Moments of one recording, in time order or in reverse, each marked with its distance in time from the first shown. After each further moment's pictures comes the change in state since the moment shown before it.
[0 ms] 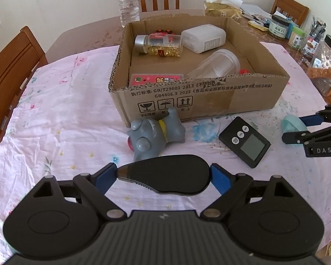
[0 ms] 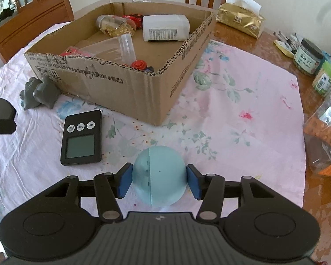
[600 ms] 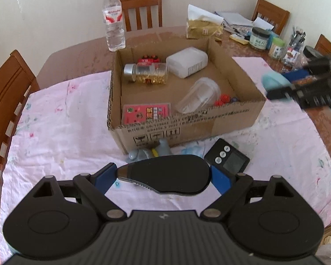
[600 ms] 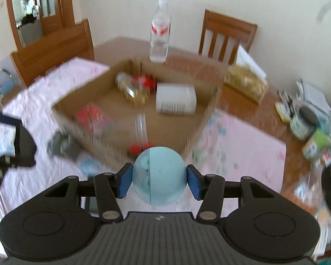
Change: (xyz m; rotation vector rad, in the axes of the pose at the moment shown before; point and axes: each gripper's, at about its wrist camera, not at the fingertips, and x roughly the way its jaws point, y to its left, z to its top) left arm -0.037 0.006 0.030 0.065 -0.055 -0.071; right arm -0.072 0.002 0.080 -0.120 -0.172 0.037
